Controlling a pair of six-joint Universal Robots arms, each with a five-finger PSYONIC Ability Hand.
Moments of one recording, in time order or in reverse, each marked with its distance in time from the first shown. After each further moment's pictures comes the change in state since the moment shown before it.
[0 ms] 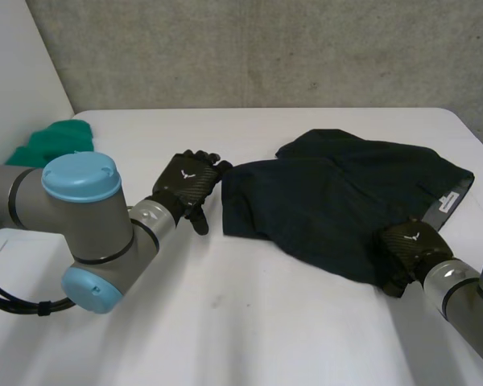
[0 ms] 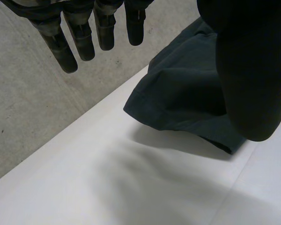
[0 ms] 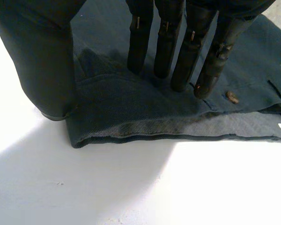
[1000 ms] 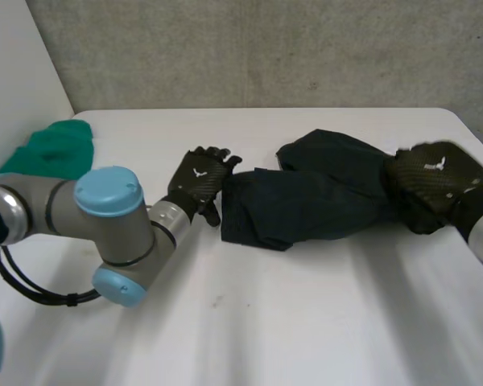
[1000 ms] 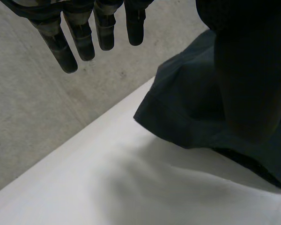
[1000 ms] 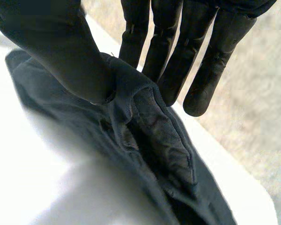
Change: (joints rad) left arm -0.027 -0.151 0.092 0.148 -0.006 -0.039; right arm 0.019 -0.446 -0.144 0.326 -0.151 -0.065; left_hand 0.000 0.000 0.000 0.000 0.000; right_hand 0.419 0.574 0.603 0.607 0.575
